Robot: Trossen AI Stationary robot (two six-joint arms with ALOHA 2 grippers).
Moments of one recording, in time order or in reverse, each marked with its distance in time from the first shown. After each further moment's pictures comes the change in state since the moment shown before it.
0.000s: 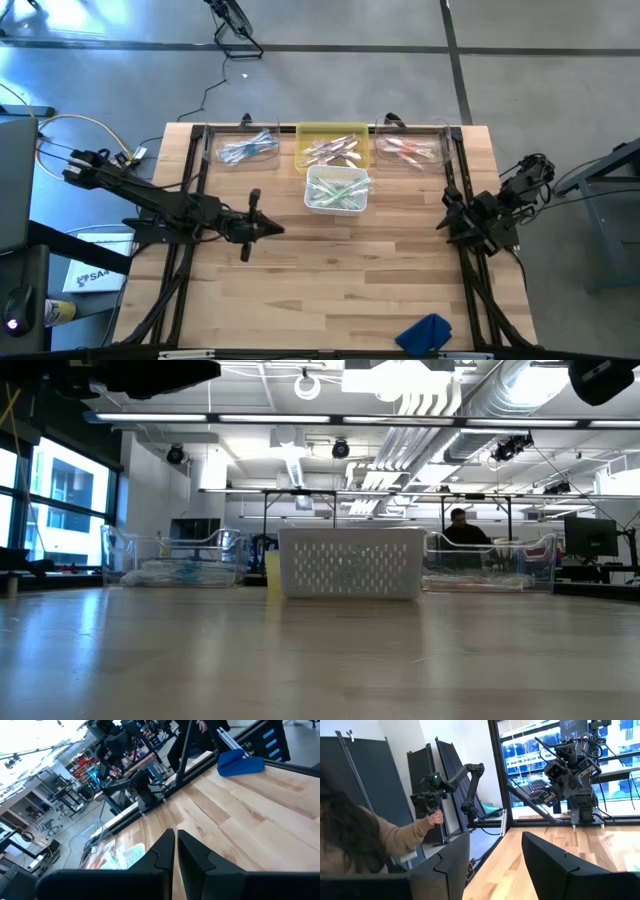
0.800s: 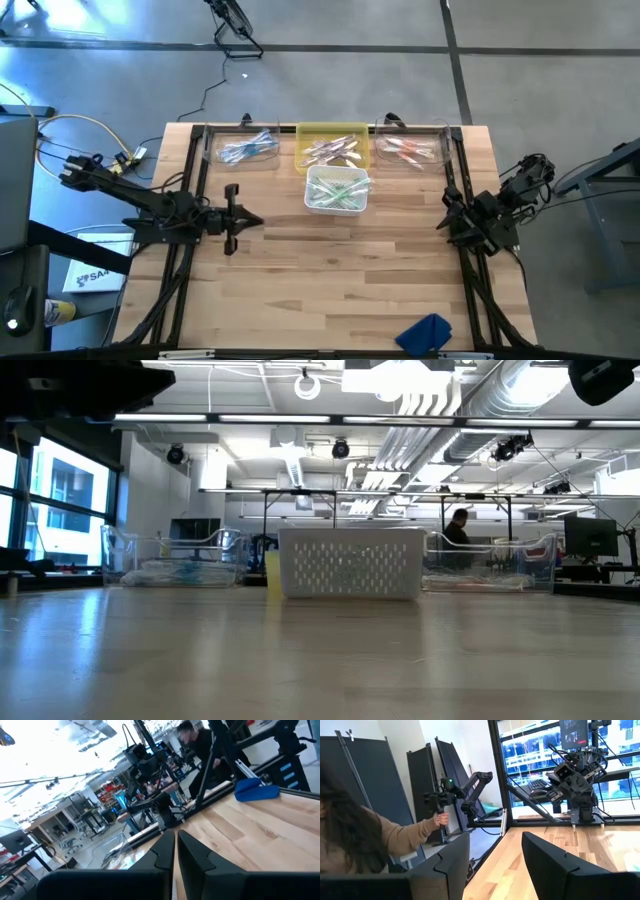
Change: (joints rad) left arm 0.000 -0.323 -0.302 0.208 -0.016 0.004; right arm 0.000 -0.001 0.000 0.000 0.000 0.000
